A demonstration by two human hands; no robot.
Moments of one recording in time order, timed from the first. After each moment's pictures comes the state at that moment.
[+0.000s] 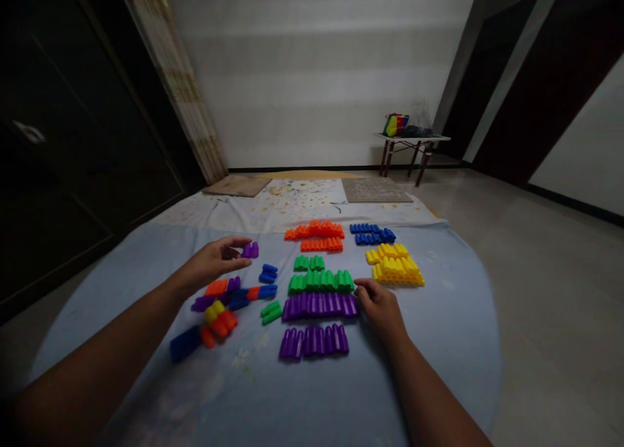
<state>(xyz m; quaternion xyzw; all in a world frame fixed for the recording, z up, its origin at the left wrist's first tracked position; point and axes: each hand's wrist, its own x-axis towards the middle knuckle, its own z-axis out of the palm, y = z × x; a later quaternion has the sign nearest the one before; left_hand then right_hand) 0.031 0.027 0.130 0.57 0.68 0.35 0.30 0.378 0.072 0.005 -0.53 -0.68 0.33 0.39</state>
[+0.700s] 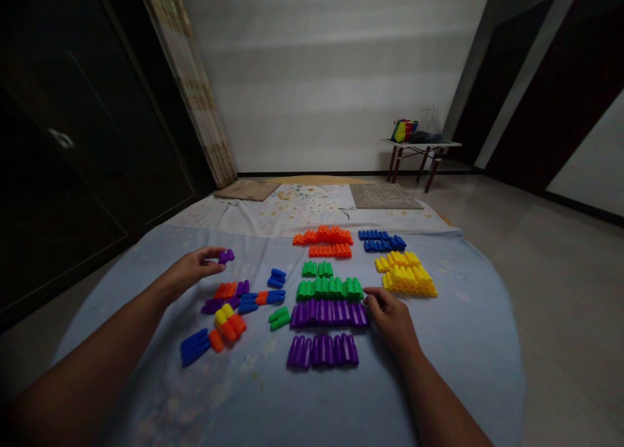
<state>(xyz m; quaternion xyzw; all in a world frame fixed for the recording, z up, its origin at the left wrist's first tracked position) -0.045 0.010 0.109 0.48 0.73 0.39 0.28 0.378 0.073 0.003 -0.53 -0.68 0.33 0.39</state>
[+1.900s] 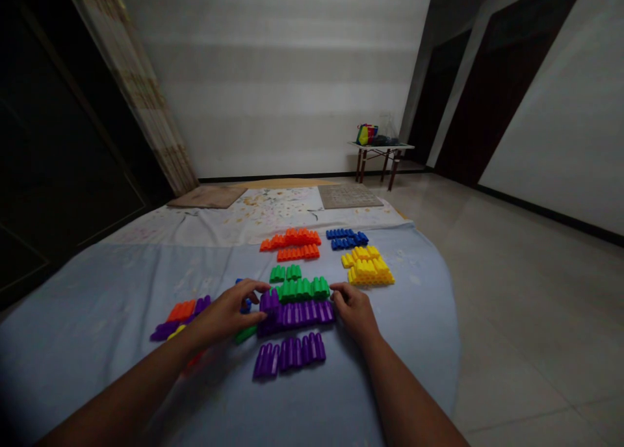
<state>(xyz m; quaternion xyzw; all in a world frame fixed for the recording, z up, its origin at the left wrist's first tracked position) 0.107 0.017 0.090 0.69 0.62 0.24 0.30 0.373 0.070 0.014 -0.51 -0.68 0.32 0.42</state>
